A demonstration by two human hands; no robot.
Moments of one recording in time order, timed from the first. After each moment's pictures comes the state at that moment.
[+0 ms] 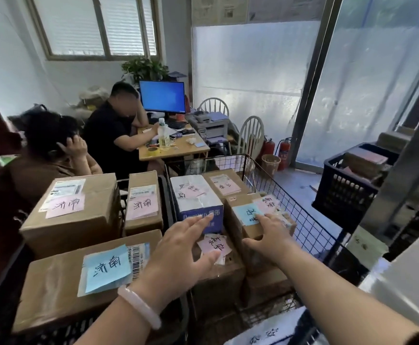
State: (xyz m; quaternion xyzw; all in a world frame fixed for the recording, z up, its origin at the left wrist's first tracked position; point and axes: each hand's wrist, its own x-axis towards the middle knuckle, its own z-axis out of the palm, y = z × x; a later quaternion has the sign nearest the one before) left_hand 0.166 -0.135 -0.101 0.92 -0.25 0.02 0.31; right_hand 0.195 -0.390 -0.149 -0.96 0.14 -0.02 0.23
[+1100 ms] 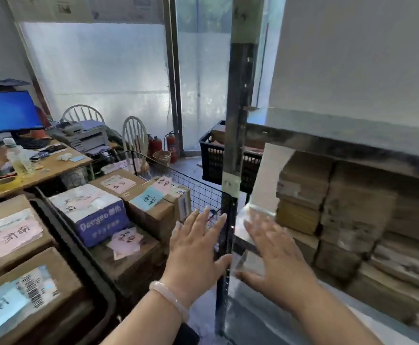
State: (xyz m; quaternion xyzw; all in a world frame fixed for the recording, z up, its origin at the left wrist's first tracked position) left_hand 0.065 -0.251 -0.140 0.84 -0.51 0.07 0.18; right_hand -0.095 -0.366 -0.126 -0.95 0.29 -0.11 0.10
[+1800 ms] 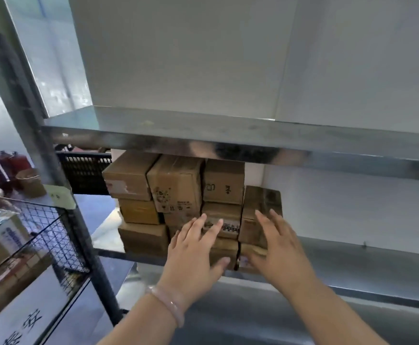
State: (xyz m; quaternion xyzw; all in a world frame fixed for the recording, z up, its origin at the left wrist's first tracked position) left_hand -0.204 -0.408 -0.143 0.67 -0.70 -0.03 0.23; right_hand -0.404 -0.465 -0.131 -0.79 0.56 -0.23 0.11
